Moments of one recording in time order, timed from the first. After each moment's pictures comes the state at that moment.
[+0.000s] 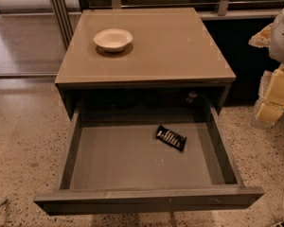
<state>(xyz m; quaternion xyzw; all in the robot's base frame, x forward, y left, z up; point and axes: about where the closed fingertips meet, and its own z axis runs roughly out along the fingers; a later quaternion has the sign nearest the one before) 0.438 -0.217 0.977 -0.60 0.78 -0.03 0.16</state>
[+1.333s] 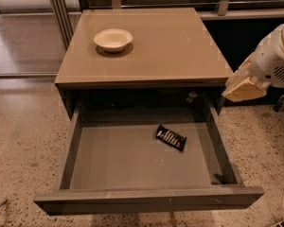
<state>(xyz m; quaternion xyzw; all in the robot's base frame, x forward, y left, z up) 0.472 -0.206 0.931 -0.54 0.81 0.01 0.24</state>
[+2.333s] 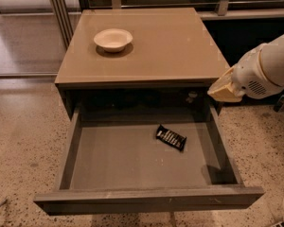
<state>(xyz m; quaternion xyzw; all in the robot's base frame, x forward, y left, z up) 0.506 -0.192 0.895 -0.49 0.82 0.02 0.31</state>
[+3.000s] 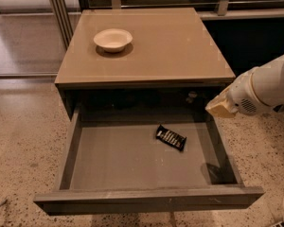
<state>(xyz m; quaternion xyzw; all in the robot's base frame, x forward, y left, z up) 0.505 -0.196 0.840 -0.46 0.84 0.05 0.29</state>
